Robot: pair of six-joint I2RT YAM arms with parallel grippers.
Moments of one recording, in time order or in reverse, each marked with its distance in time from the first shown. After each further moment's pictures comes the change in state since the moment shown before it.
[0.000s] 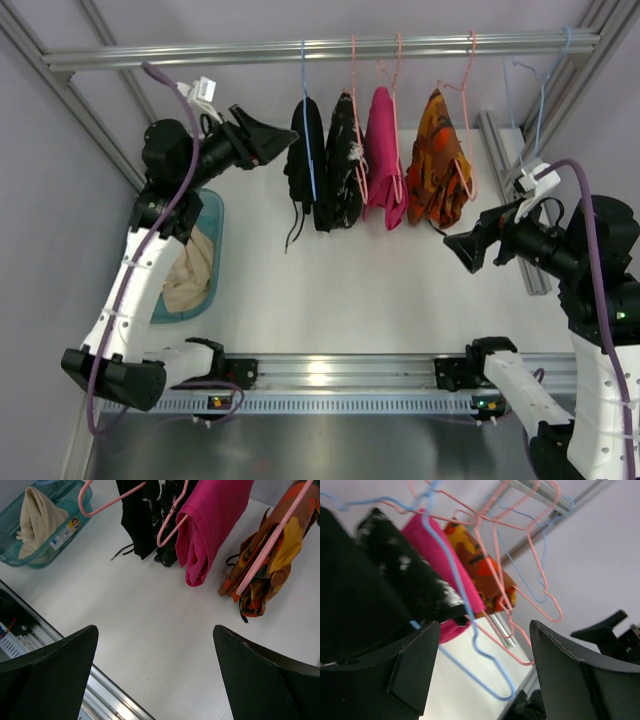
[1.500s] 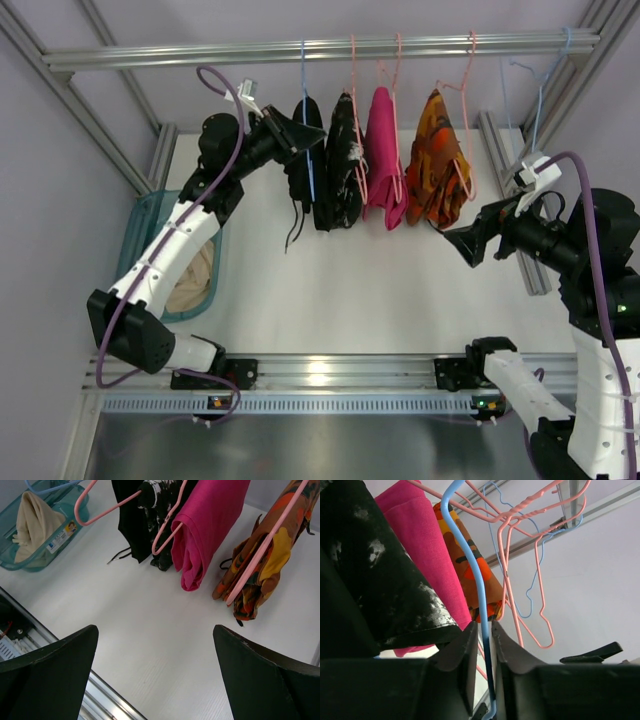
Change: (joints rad) left arm -0.216 0.237 -0.034 0.243 -0.128 -0.247; right arm 0.000 0.043 0.041 0.011 0.008 -0.005
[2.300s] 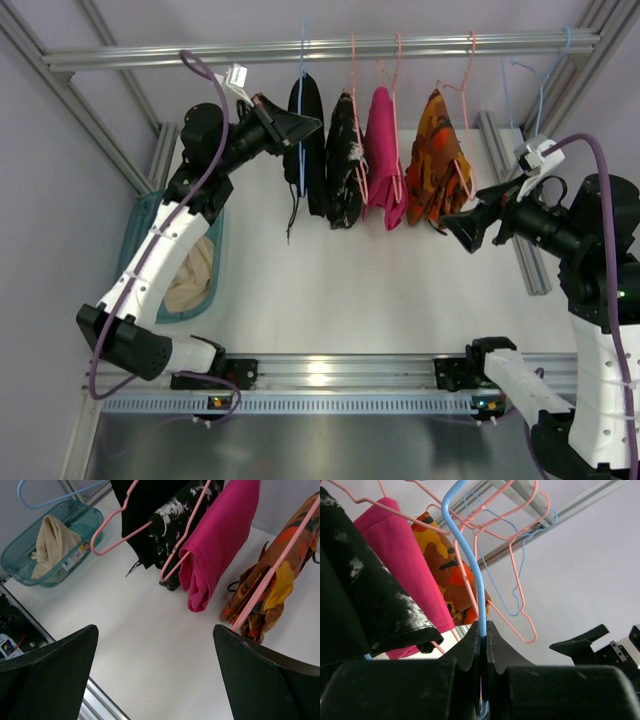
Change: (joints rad) left arm 0.002 -0.032 0.117 -0.091 0.023 0.050; right arm 0.000 0.044 0.029 0.087 -0.052 0.052
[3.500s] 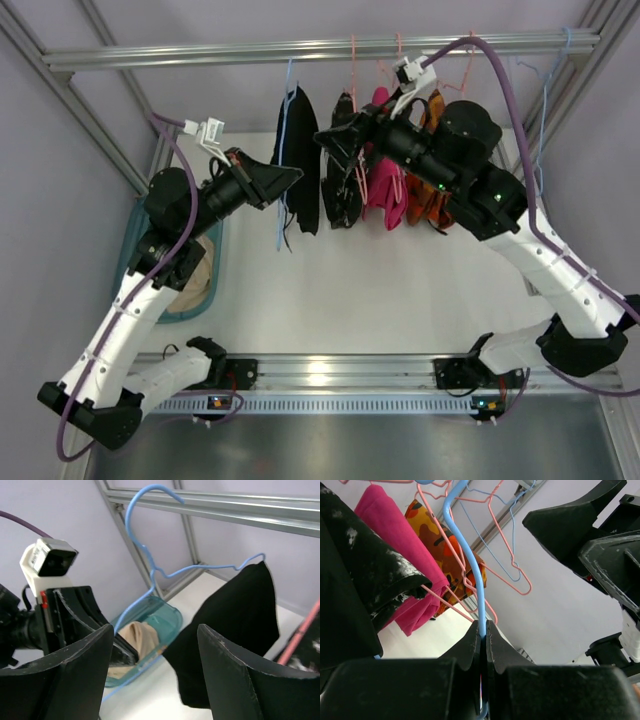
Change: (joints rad) left arm -0.078 -0.402 -0.287 -0.058 -0.060 0.187; right arm 0.738 0.513 0.266 0.645 0.527 0.328
